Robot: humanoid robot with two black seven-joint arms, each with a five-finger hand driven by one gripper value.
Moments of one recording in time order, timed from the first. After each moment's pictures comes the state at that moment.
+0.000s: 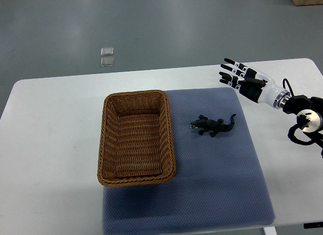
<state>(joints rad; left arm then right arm) 0.05 0.00 -0.05 -0.18 0.06 0.11 0.01 0.79 -0.42 0.36 0.68 0.06 0.48 0.25</state>
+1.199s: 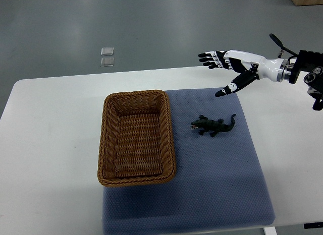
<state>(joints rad) 0.05 0.00 -0.04 -0.18 0.06 0.11 0.01 1.00 -0.49 0.35 0.71 -1.05 0.53 0.61</state>
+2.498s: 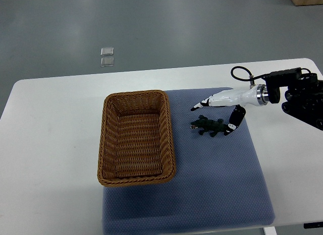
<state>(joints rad) 0.05 0.00 -0.04 -0.18 0.06 0.11 0.01 1.07 -0.46 0.02 0.80 -1.52 0.23 0.61</state>
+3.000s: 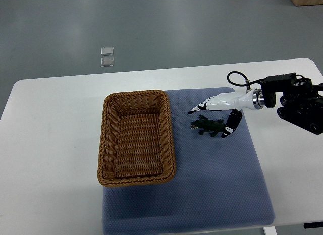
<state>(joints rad) 0.05 0.00 -0.04 -0.18 0.06 0.11 0.01 1.06 -0.42 -0.02 0.77 -1.52 0.17 0.61</state>
